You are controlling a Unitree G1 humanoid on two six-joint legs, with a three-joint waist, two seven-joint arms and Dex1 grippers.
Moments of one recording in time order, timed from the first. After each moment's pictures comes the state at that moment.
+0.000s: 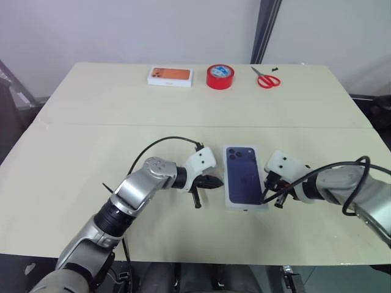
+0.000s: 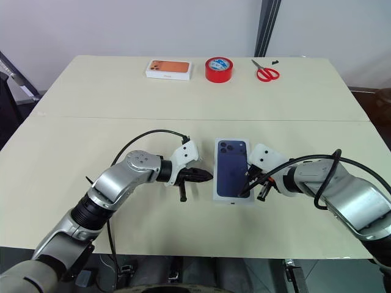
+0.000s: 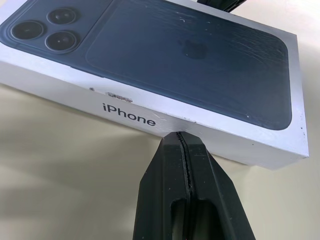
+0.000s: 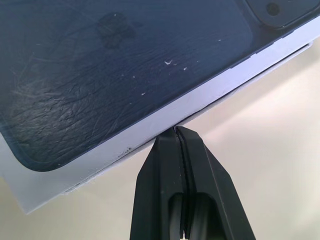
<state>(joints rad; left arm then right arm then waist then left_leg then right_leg) -0.58 0.37 -0.46 -0.18 -0.25 0.78 -0.87 -0.32 -1.11 0.16 -0.62 0.47 1.14 0.65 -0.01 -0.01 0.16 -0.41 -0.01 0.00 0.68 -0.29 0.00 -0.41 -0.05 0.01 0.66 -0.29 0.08</state>
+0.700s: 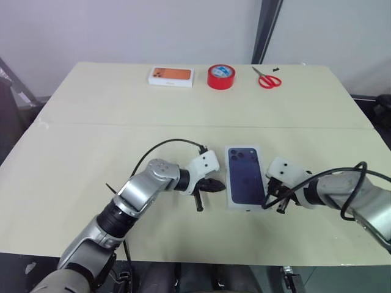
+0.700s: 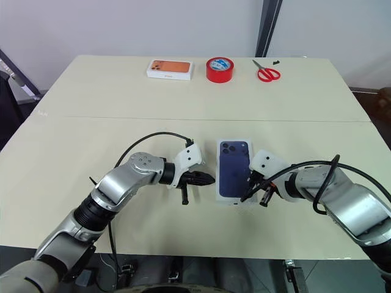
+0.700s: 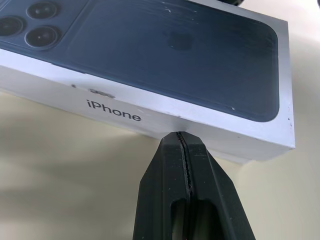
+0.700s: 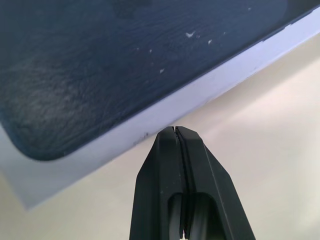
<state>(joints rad) -0.58 0.38 -0.50 -0.17 -0.23 0.78 -0.89 -0.25 -1.11 0.16 -0.62 0.42 1.12 0.68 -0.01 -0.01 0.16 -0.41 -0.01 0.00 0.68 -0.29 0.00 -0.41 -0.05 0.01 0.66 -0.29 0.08</state>
